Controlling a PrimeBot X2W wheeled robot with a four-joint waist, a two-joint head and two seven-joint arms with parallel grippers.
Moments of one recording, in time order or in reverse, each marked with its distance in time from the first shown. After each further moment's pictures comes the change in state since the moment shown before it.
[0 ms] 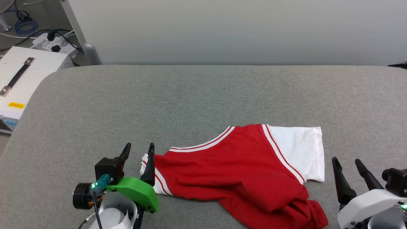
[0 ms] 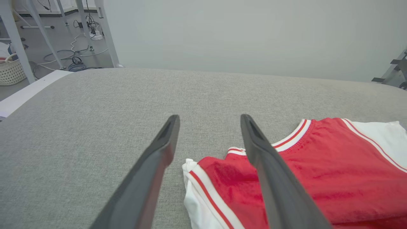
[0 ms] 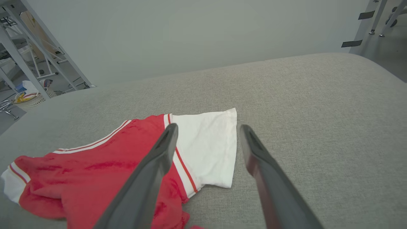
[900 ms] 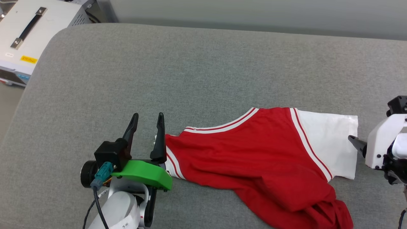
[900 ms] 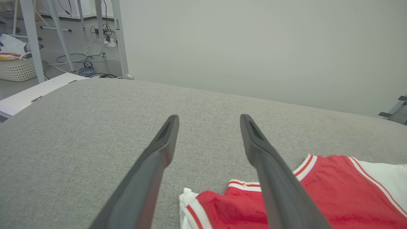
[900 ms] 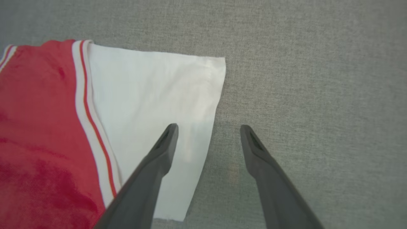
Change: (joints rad) left arm -0.042 -0.056 0.007 -0.170 0.012 0.042 -0.049; right arm -0.484 -0.329 0.109 0.444 0.177 0.000 0.586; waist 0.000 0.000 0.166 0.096
